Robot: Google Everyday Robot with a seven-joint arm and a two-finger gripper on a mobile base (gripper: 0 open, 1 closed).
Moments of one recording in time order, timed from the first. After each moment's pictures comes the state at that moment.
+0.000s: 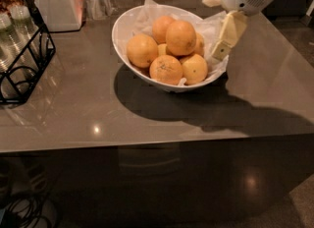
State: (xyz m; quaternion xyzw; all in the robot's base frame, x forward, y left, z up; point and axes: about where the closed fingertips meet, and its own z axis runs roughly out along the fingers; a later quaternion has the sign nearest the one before) arm 0.578 -0.130 0.982 -0.66 0.70 0.08 0.26
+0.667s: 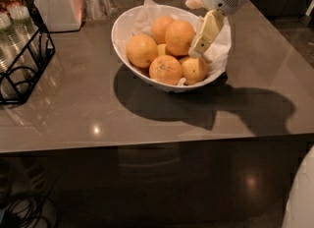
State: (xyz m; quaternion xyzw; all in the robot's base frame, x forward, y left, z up) arm 0.622 -0.095 0.965 -0.66 0.68 0.14 0.28
